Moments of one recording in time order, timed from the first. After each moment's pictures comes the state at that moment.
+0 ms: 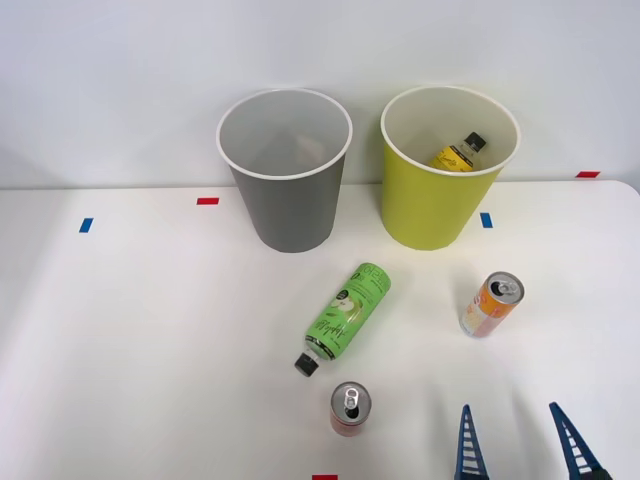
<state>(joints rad) 0.78 -0.17 0.29 -1.66 -0.10 -0.88 1.62</state>
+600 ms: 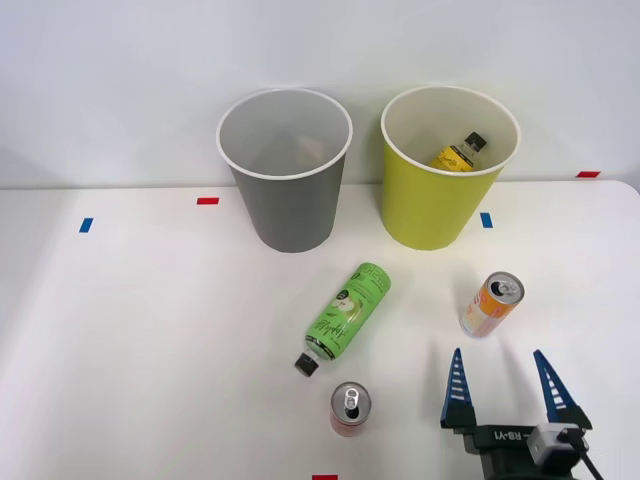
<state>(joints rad) 0.61 -0.08 0.23 -1.66 -0.12 -0.71 1.64</state>
